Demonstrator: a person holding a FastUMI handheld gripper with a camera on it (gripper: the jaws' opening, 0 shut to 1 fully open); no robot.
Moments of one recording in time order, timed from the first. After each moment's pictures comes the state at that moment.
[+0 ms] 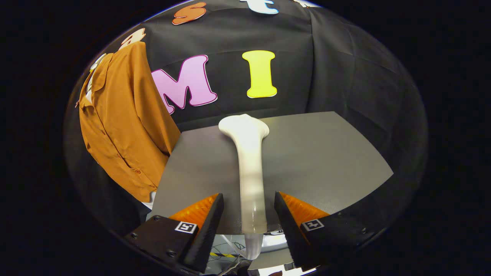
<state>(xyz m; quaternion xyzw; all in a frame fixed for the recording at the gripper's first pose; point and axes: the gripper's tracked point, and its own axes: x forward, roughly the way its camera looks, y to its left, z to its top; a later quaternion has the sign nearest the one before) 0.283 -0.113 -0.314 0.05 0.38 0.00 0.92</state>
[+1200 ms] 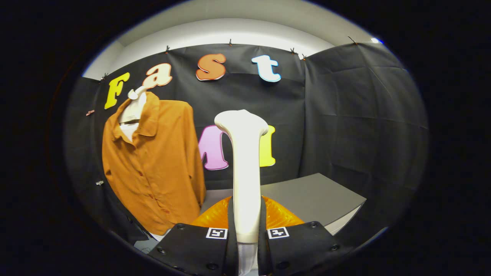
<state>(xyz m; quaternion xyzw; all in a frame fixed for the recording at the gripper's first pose) 0.221 -0.019 -0.133 0.02 0.08 -0.01 1.00</state>
